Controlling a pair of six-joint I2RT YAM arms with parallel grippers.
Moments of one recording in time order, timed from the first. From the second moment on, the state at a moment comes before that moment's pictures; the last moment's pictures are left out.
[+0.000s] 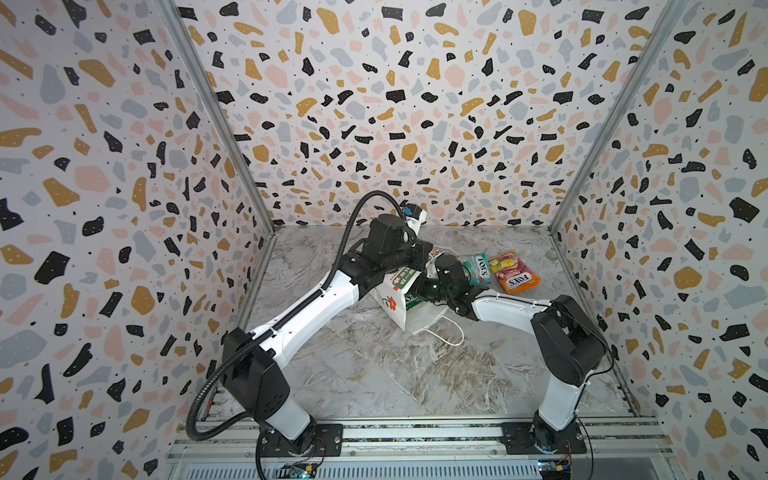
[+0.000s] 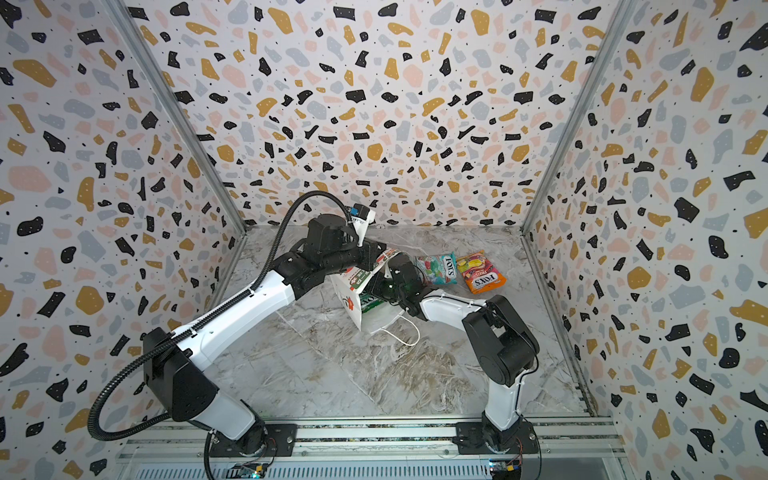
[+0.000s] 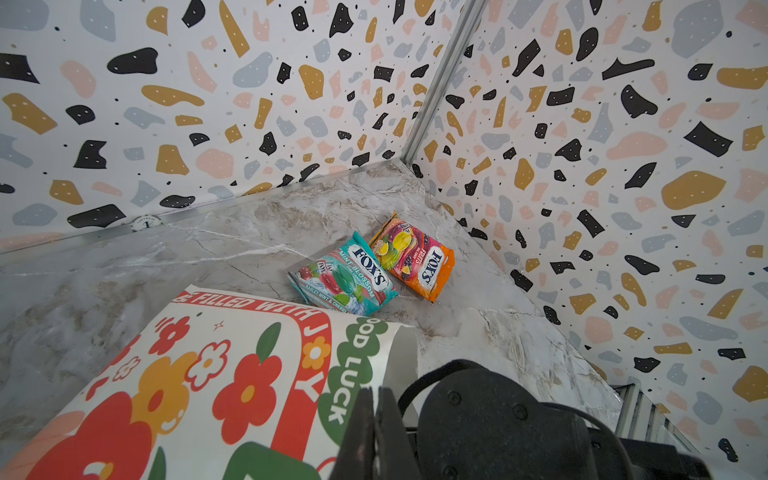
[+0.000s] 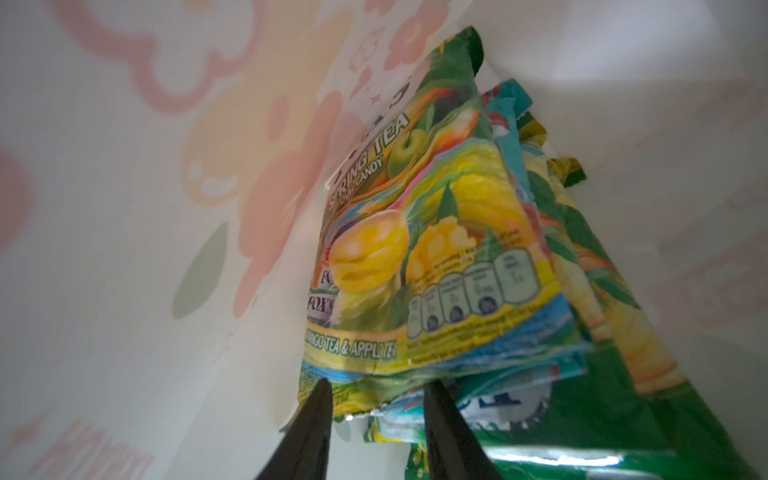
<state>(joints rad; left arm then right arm) -0.66 1.58 1.50 -0.32 0.21 -0.28 0.66 1.82 1.12 0.23 -0.34 0.93</state>
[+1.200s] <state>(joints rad) -0.66 1.57 1.48 -0.36 0.08 -0.27 0.65 1.81 1.10 0.25 -0.35 0.78</state>
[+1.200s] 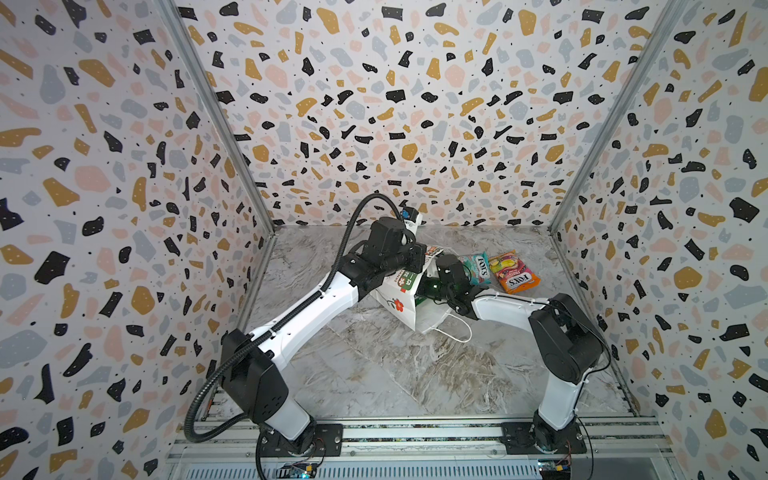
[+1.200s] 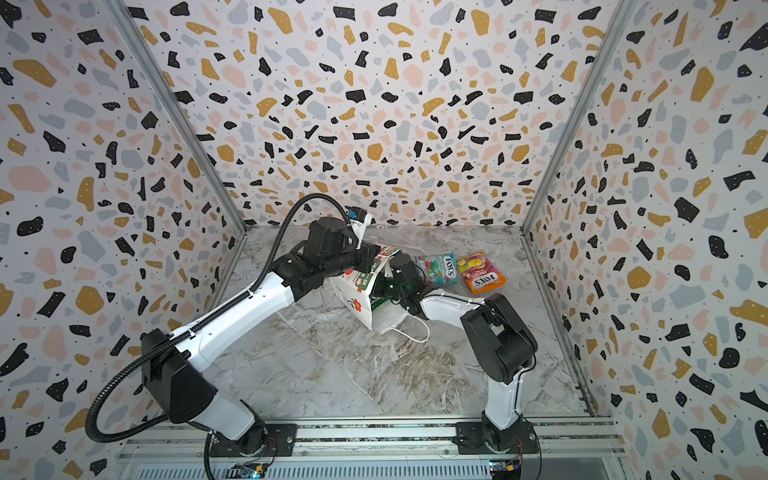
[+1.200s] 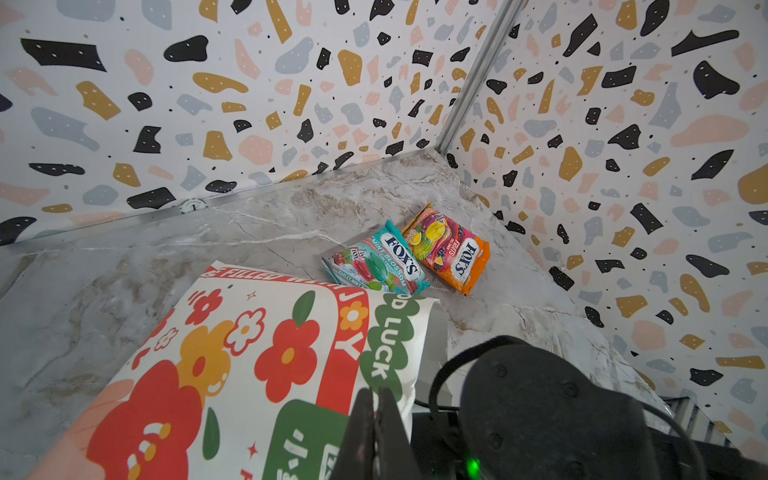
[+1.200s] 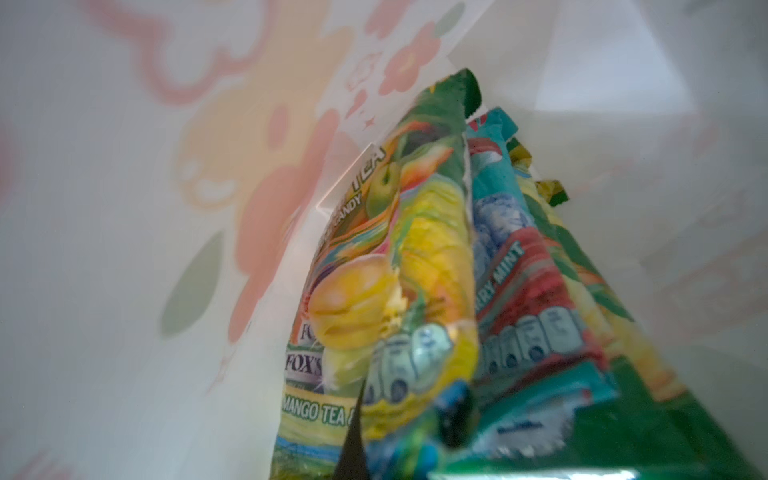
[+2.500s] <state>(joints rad) -0.66 1.57 1.47 -0.36 0.02 -0.27 0.72 1.03 1.10 -0.37 -0.18 0.21</state>
